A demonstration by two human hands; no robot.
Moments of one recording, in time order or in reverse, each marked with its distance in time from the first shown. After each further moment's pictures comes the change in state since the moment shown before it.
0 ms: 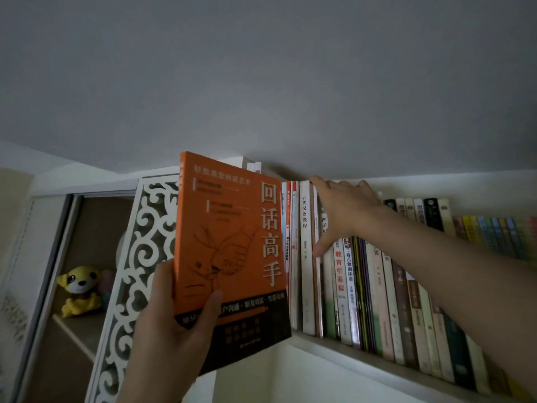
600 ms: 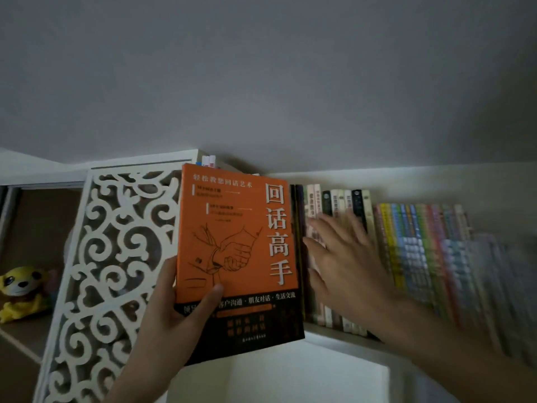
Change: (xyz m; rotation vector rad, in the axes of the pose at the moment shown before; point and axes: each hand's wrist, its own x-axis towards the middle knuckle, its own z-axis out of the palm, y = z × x) left_hand -0.018 0.016 0.037 -0.320 -0.193 -0.170; right_hand -0.145 0.014 0.051 -0.137 0.415 -0.084
